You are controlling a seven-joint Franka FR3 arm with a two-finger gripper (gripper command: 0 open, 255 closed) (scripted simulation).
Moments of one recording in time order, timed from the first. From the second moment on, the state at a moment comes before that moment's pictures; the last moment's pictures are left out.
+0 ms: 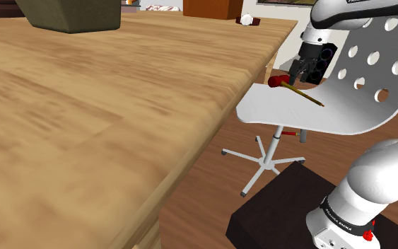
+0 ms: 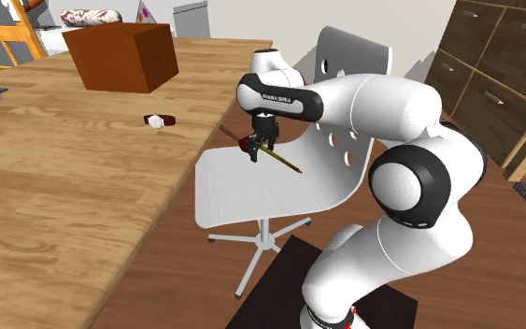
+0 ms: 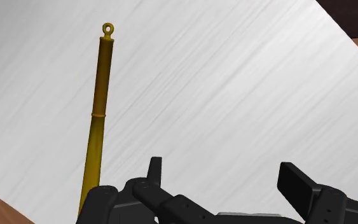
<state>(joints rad) -0.10 -0.46 -0.33 -2.18 -0.12 1.75 -0.30</state>
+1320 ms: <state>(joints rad) -0.14 -0.15 -0.52 -2.07 0.00 1.98 -0.47</state>
